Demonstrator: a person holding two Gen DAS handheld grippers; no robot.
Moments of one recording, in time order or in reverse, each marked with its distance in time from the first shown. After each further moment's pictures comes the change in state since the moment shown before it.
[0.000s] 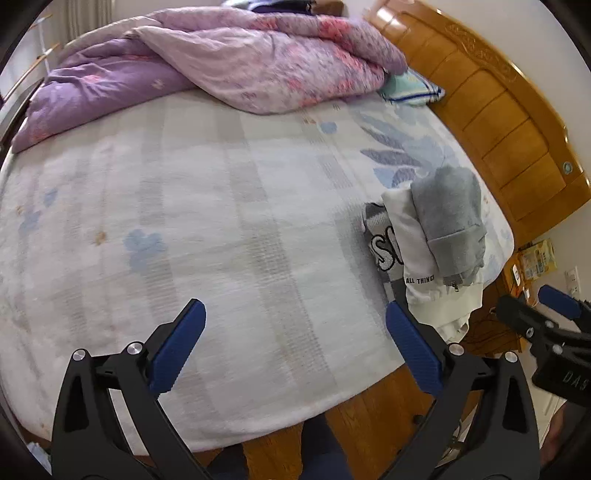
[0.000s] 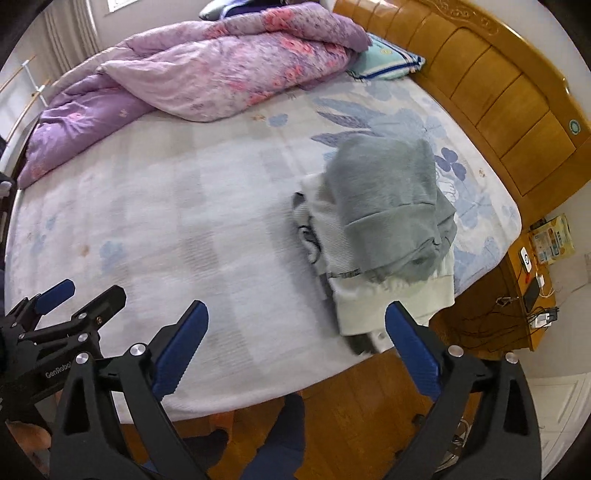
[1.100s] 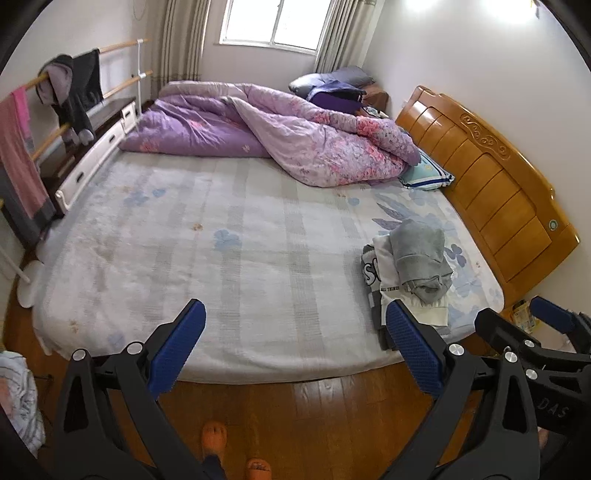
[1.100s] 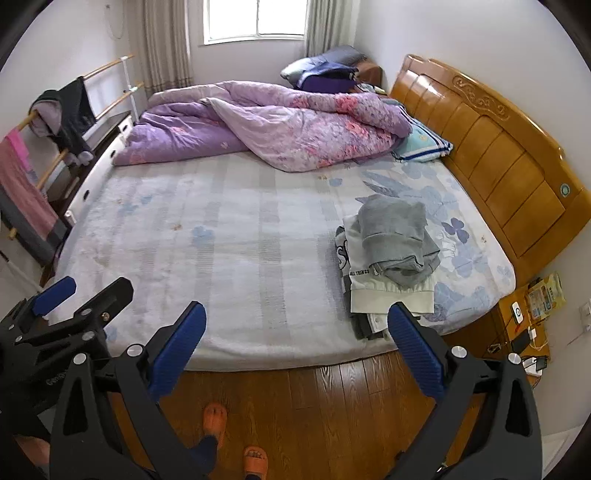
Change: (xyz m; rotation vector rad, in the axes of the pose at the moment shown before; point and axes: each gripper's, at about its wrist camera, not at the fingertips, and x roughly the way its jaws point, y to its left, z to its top) left arm -0.286 -0.078 -0.195 -0.179 -0.341 0.177; right arm -0.232 -0.014 -0.164 -0.221 -0.291 0.158
